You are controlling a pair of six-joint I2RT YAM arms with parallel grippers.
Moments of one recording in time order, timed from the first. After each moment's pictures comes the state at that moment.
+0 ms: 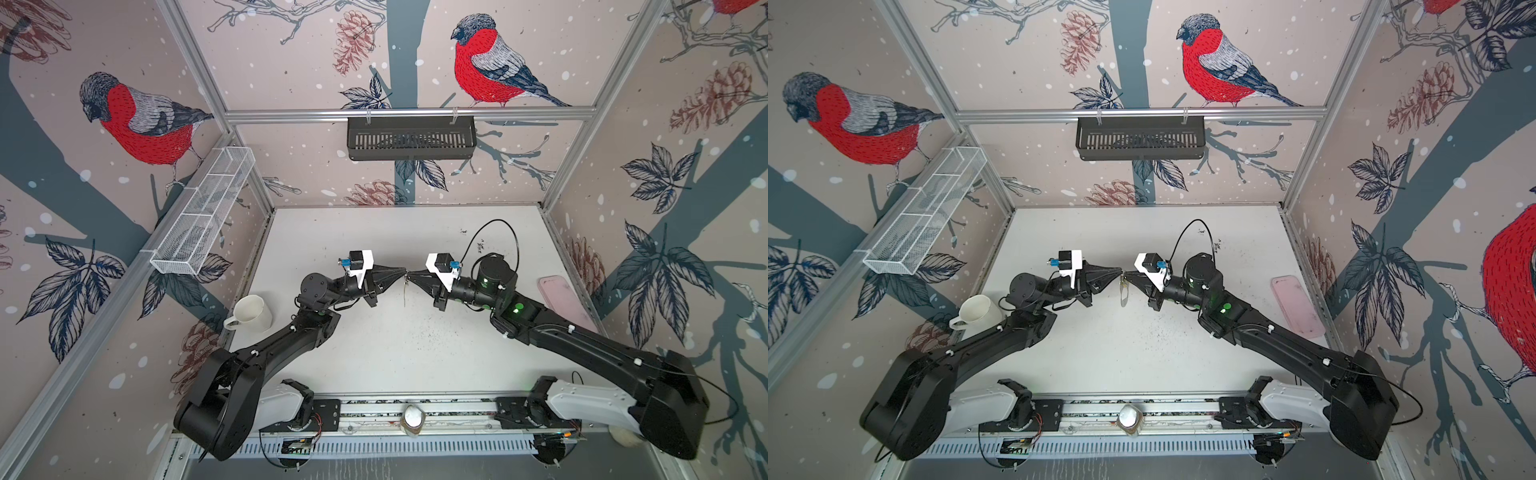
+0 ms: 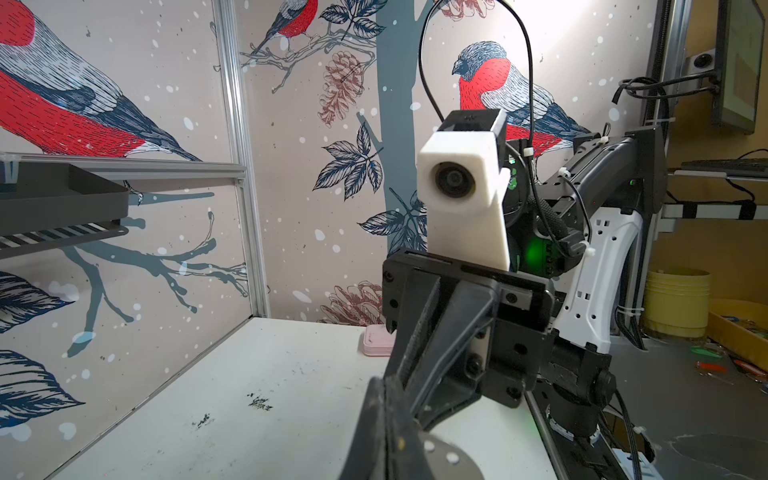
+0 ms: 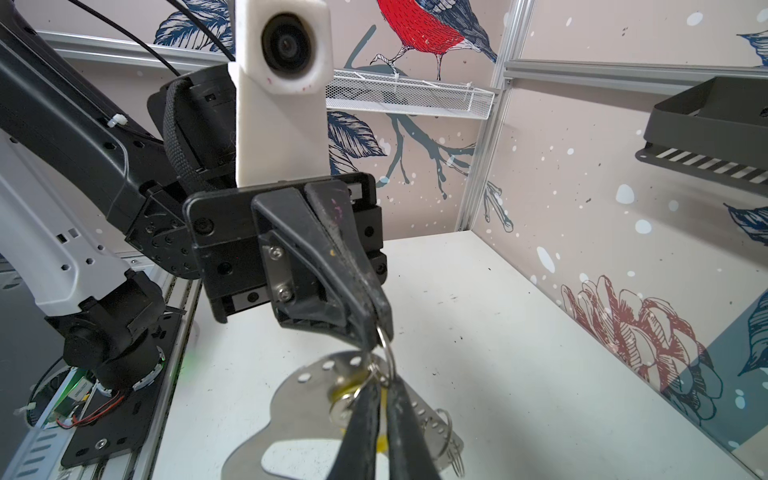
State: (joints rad) left arm -0.46 1.24 0.52 1.14 0.92 -0.29; right arm 0.80 1.17 0.78 0.31 -0.47 -0.16
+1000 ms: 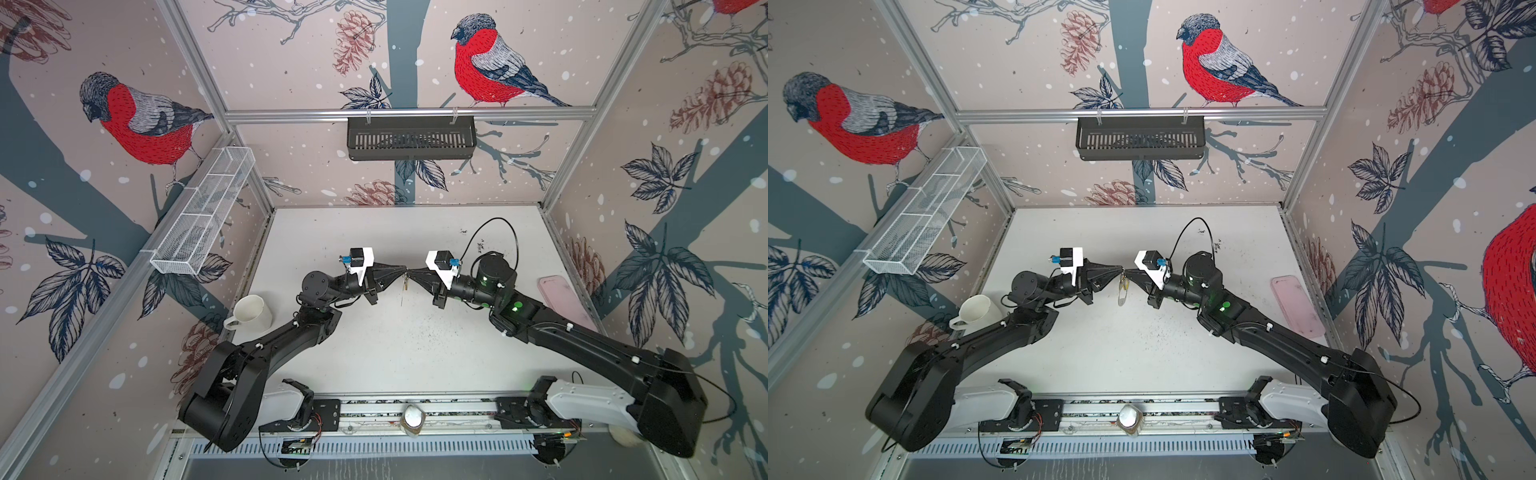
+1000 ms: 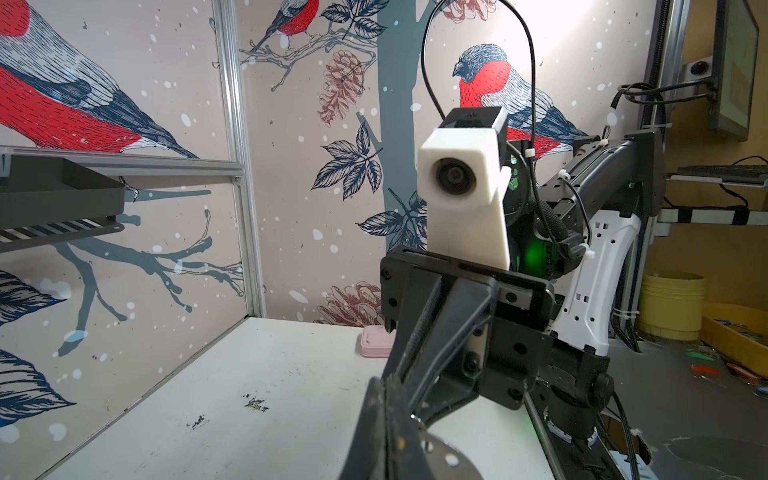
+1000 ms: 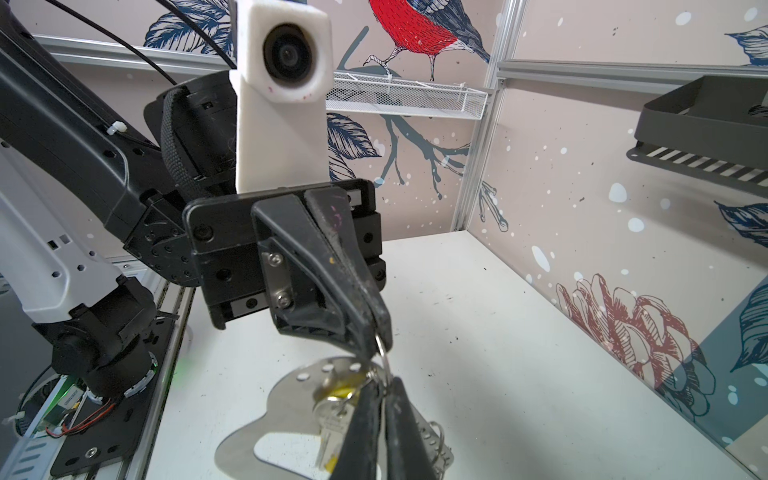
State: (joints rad) left arm -0.46 1.28 0.54 1.19 0.94 -0.33; right arm 0.80 1.18 0.79 0.32 -0.47 -0.15
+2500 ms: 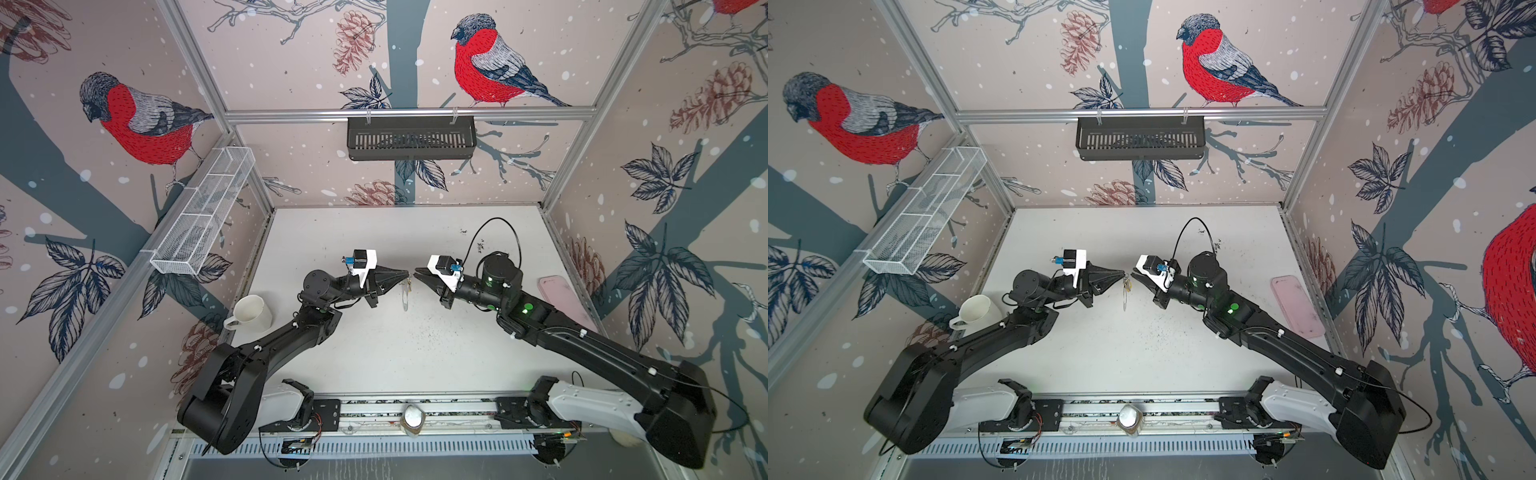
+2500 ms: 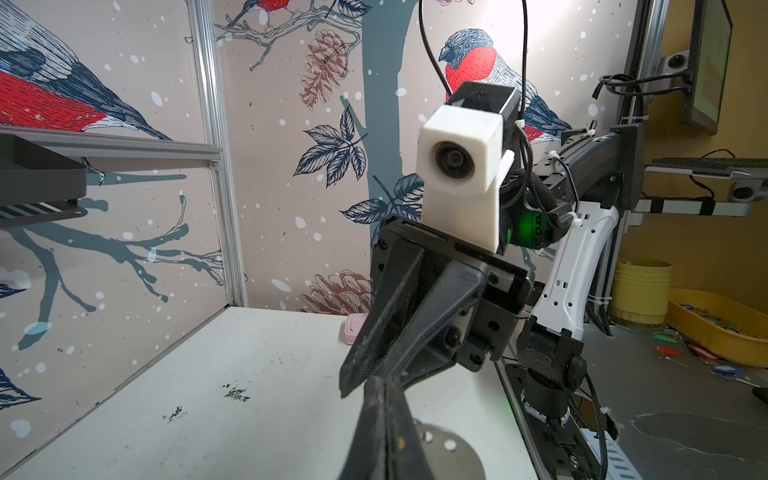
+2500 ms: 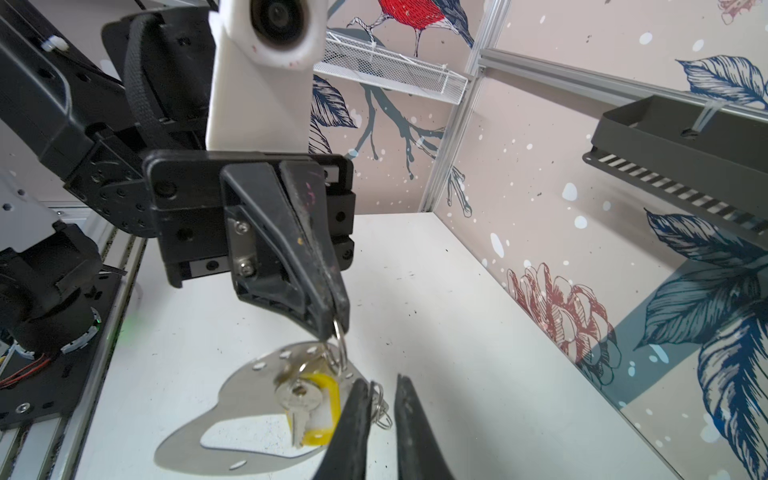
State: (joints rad) left arm -0.46 1.27 0.54 1.13 0.98 -0.31; right arm 0.79 1.11 0.81 0.17 -0.40 -0.30
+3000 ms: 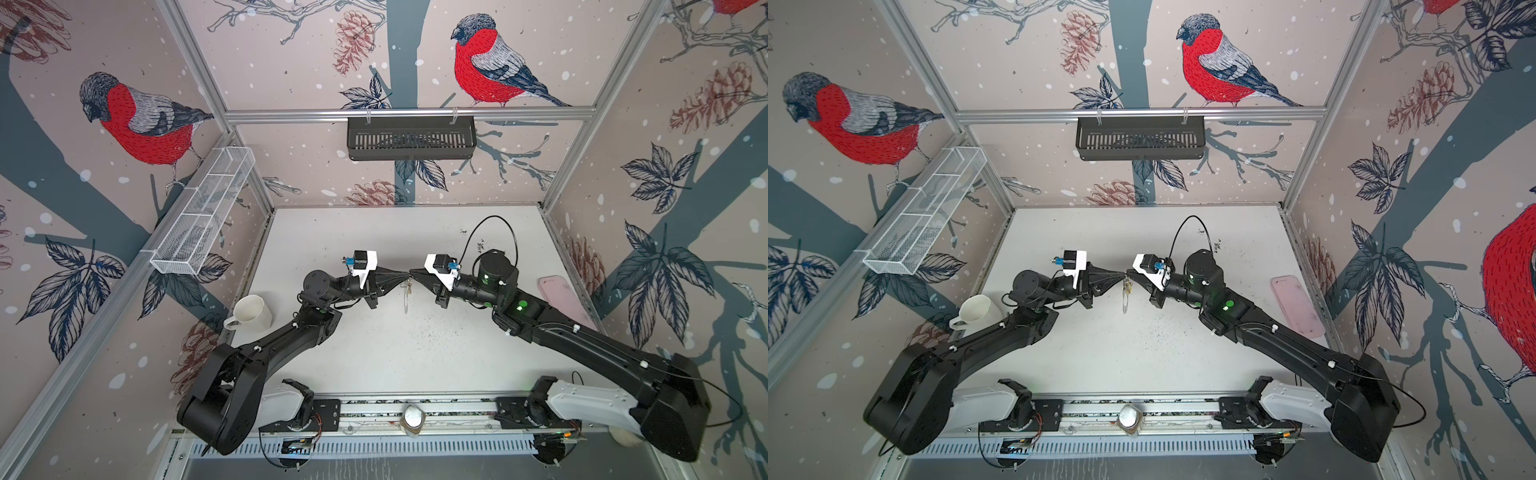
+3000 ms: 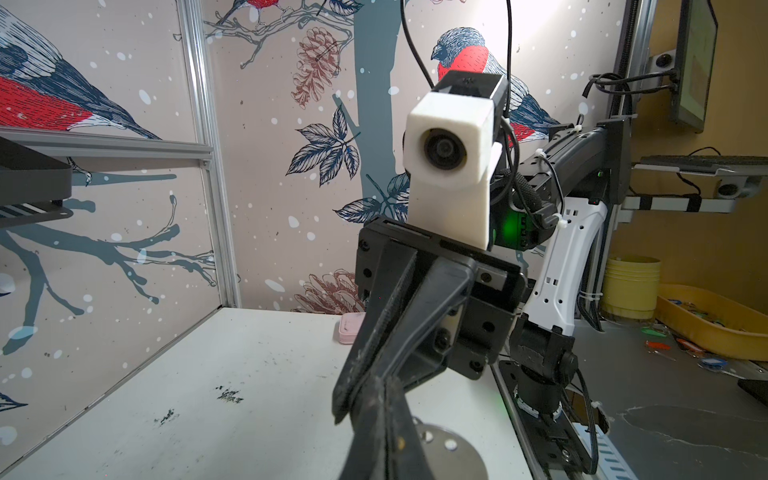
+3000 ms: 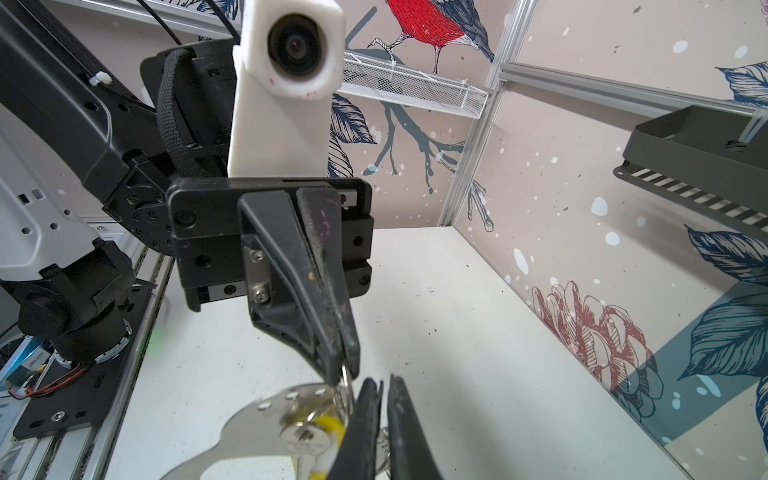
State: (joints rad) left arm -0.46 1.26 0.54 1.13 0.99 -0.31; right arm 0.80 1.15 0.82 0.21 -0.45 -0.28
